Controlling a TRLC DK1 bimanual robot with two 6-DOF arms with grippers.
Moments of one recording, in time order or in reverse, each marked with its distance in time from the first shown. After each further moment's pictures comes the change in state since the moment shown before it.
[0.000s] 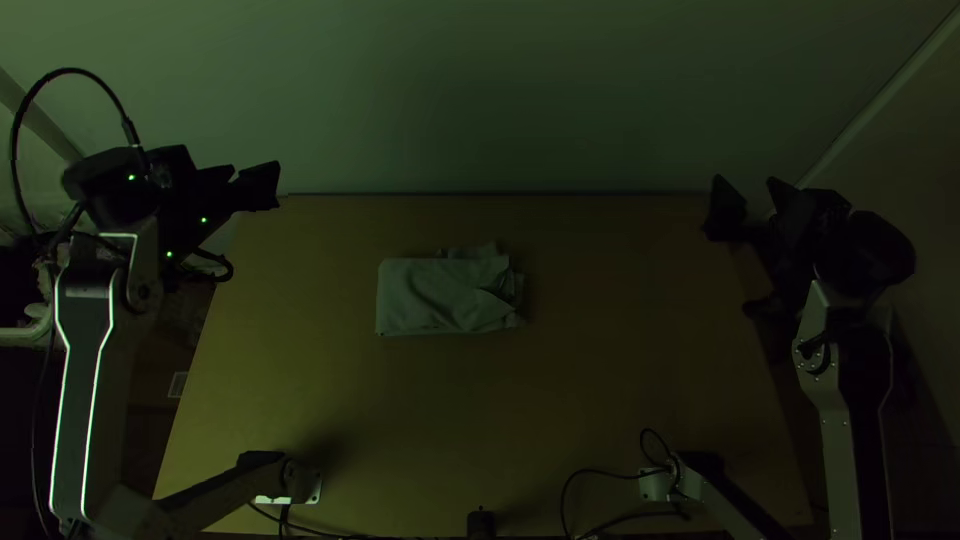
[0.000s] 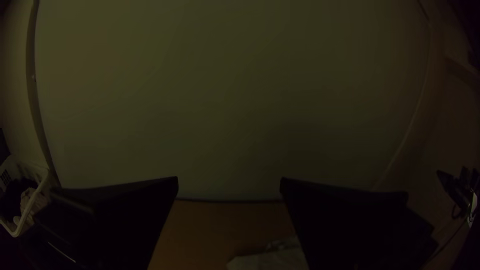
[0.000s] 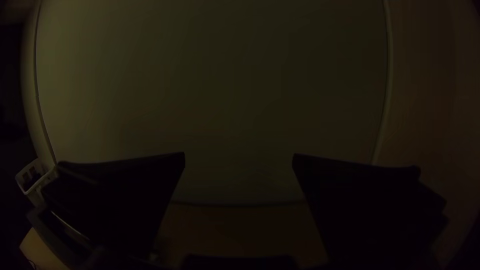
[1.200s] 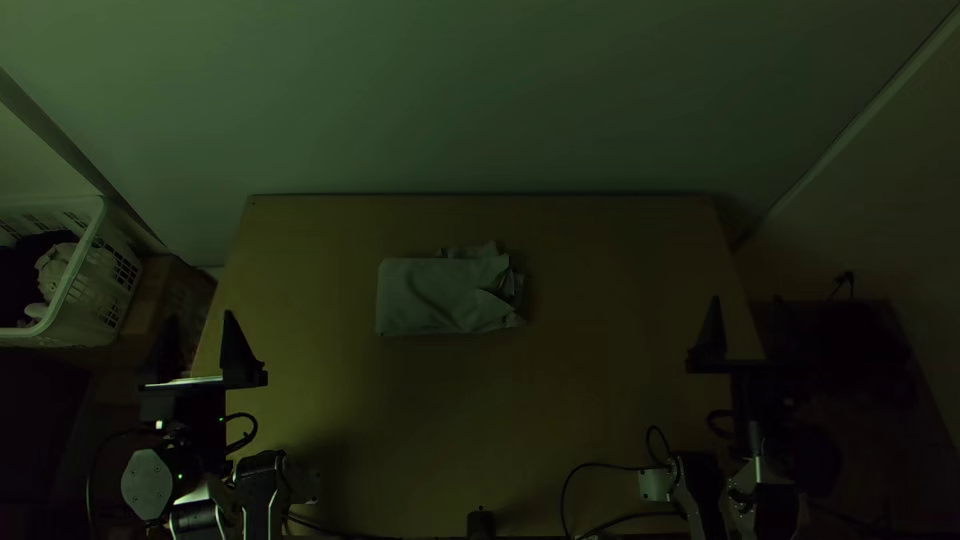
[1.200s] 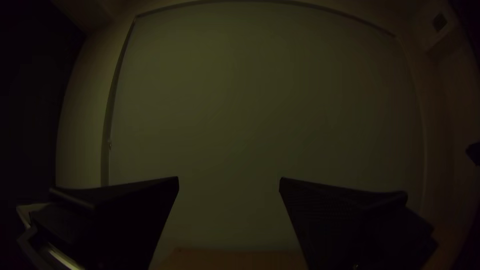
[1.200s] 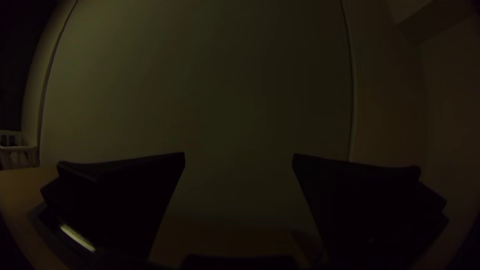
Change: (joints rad) left arm 0.241 -1.131 -1.178 0.616 -0.019 0.090; right arm -0.041 -0.835 -0.863 0.395 0.019 -0.159
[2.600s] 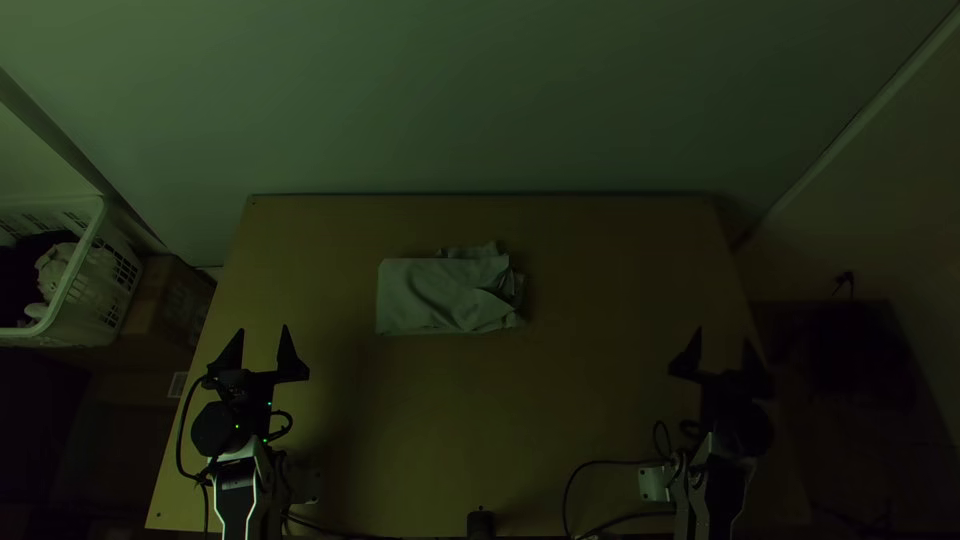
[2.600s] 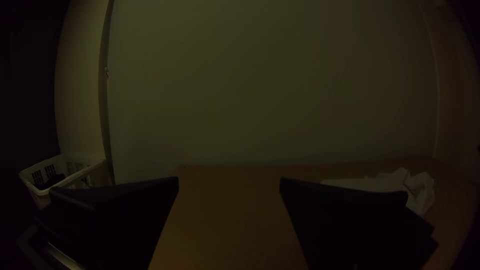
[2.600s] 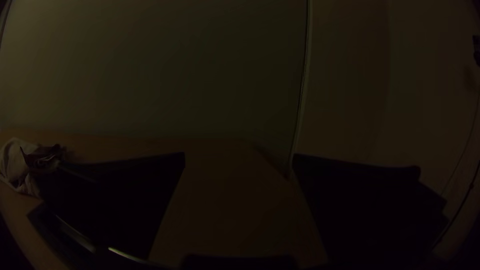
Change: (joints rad) left arm -0.035 -0.002 -0.383 0.034 -0.053 0.084; right arm -0.248 -0.140 -0.414 -0.043 0.056 0.027
